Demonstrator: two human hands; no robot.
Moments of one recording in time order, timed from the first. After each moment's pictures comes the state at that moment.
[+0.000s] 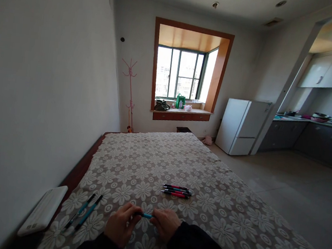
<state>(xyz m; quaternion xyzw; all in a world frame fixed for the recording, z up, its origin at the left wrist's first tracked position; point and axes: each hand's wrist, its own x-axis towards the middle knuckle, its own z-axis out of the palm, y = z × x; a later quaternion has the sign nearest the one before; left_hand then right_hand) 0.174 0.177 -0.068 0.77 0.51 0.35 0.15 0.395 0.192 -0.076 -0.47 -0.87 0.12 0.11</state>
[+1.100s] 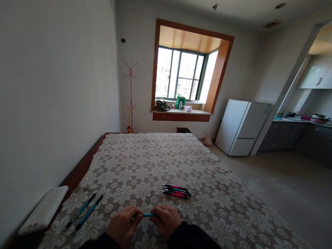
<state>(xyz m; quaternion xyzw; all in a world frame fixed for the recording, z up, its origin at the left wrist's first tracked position) 0.180 0.173 -0.064 0.78 0.53 0.30 0.17 0.396 0.191 -0.066 -0.44 -0.87 0.12 0.20</state>
